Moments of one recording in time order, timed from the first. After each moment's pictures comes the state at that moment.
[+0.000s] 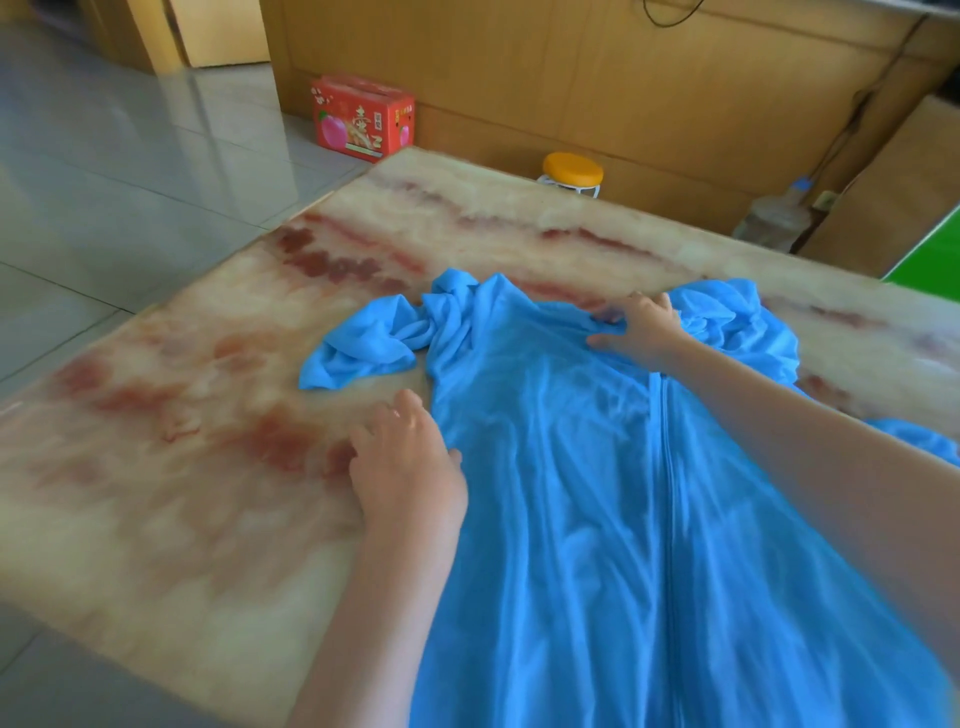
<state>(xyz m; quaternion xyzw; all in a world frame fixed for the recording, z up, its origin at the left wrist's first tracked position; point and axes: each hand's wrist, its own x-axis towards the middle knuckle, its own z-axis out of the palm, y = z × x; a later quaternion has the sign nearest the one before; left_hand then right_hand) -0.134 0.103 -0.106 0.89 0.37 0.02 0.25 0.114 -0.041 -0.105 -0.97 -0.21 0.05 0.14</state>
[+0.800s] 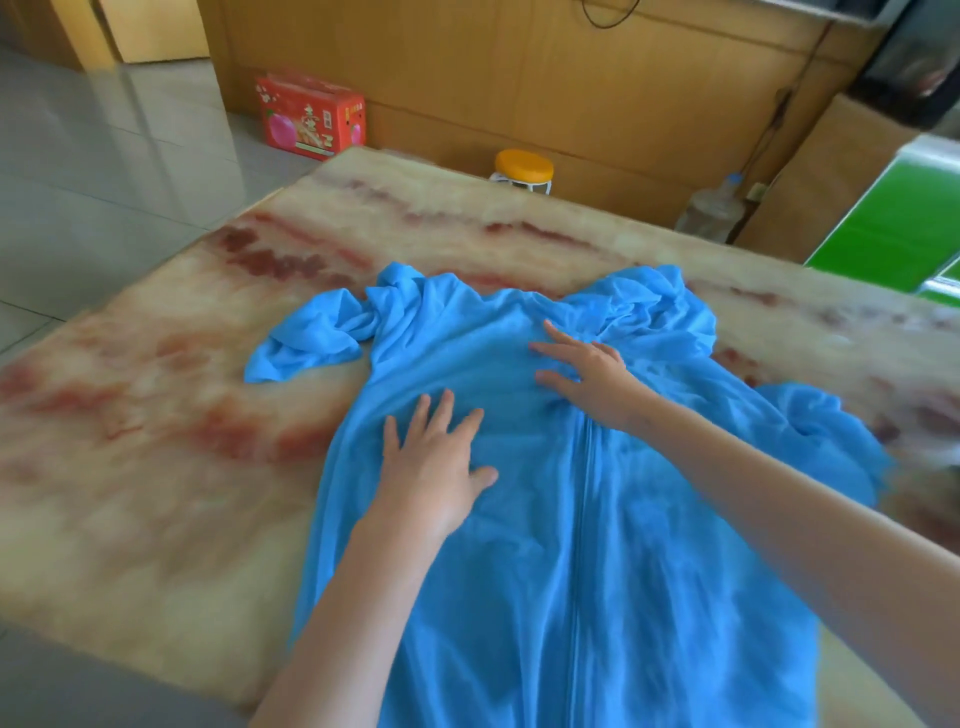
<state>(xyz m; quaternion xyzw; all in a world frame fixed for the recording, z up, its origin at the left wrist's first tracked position) -0.123 0.065 -0.124 0.97 0.11 -0.07 0.19 0.032 -0.084 -0.109 -0.94 -0.30 0.08 0.16</state>
